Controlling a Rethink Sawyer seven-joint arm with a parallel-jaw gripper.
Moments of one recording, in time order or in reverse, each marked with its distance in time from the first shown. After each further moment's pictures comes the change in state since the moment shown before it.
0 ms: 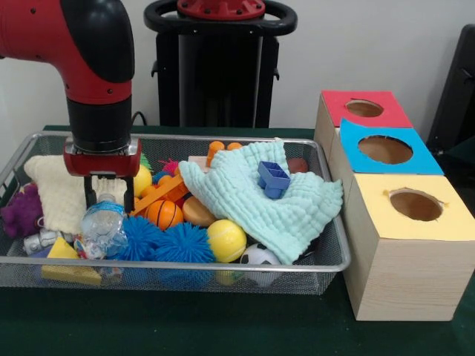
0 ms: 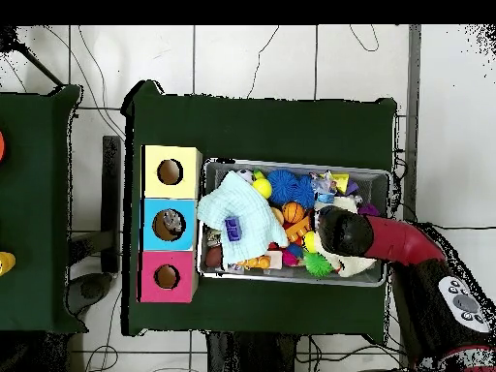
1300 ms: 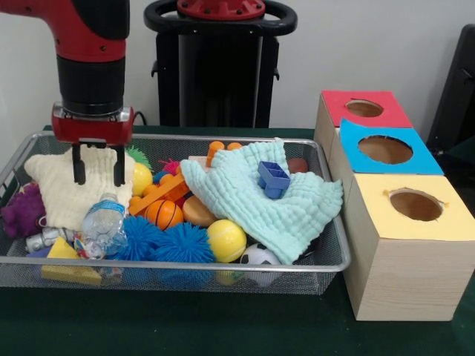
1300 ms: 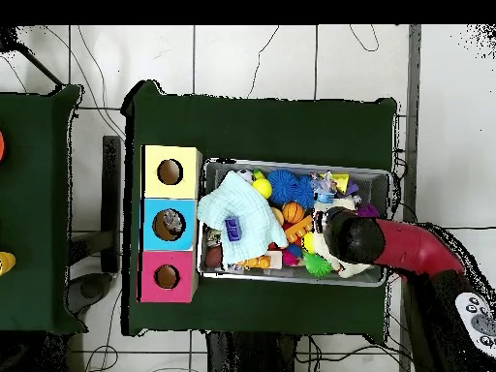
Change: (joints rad) arm -0.010 -0.124 0.010 0.068 0.000 0.024 0.000
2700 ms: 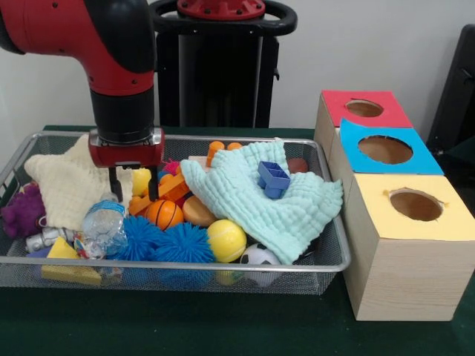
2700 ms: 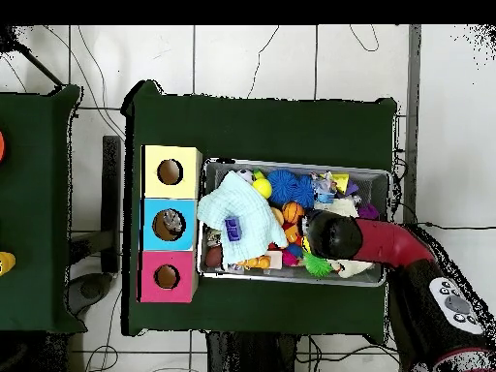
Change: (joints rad) arm 0.017 0.089 0.022 -0.001 0.000 0.000 0.000
